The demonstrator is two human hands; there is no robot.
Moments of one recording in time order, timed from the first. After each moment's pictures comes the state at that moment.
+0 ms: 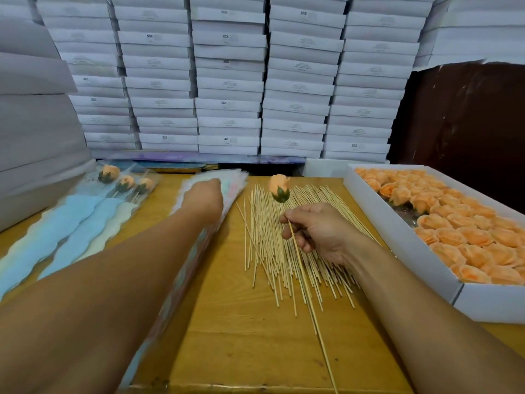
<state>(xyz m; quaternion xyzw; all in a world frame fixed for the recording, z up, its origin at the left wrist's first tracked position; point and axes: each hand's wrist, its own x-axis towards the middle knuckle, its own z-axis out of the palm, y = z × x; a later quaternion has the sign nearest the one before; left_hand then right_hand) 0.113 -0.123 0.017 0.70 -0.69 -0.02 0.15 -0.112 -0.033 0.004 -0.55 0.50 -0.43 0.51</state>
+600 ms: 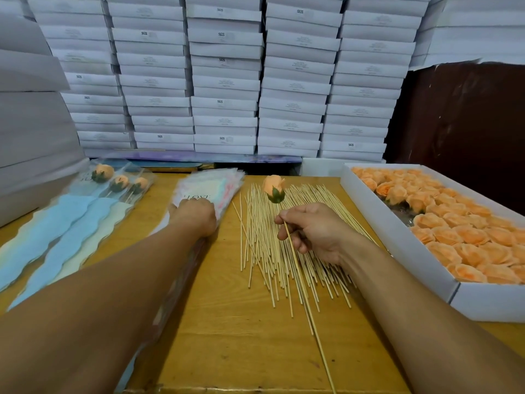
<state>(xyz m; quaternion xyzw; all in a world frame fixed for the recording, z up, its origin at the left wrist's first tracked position) 0.126 -0.137 -0.019 0.71 -0.70 0.05 -0.01 -0.113 -0.036 0.001 -0.55 0.50 -0.42 0.52</state>
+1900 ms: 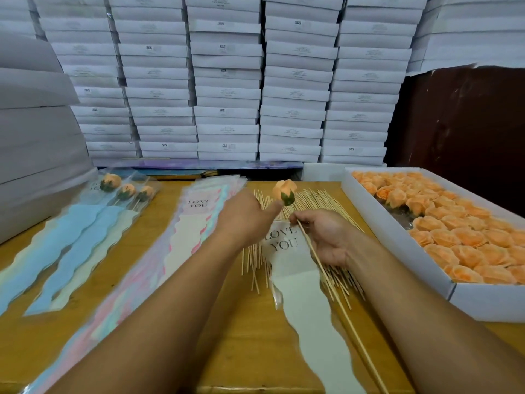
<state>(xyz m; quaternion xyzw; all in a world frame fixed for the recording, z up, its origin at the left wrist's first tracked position) 0.044 -0.031 0.037 0.62 -0.69 -0.19 0.33 -0.119 -0.032 0.009 -0.40 0.45 -0.43 0.67</state>
